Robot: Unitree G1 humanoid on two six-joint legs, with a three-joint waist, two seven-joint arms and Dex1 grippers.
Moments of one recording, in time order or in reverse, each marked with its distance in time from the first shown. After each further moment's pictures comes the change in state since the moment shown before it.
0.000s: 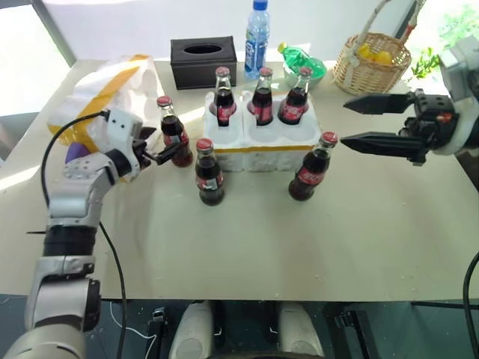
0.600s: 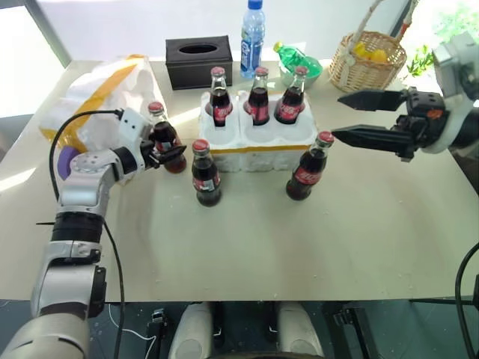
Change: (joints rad) left arm -0.005 0.055 -0.021 0.036 0.011 0.010 -0.181; right arm 0.001 0.032 -0.022 -0.040 0.057 0.032 -0.134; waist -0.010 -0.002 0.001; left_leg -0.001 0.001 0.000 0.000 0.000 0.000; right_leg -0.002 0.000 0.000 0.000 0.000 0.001
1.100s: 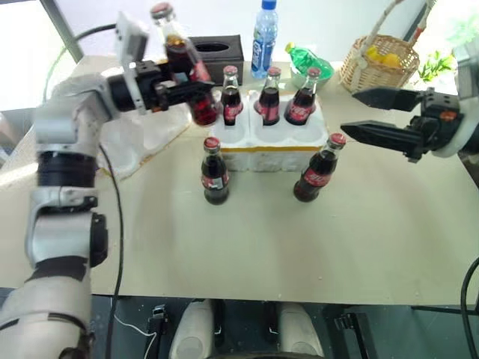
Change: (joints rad) left arm -0.503 -0.111 -0.050 0.264 -0.097 0.046 -0.282; right arm 0.116 -0.017 -0.142 -0.108 0.065 0.060 -0.134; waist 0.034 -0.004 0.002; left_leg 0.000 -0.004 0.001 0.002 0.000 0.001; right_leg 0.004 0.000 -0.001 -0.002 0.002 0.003
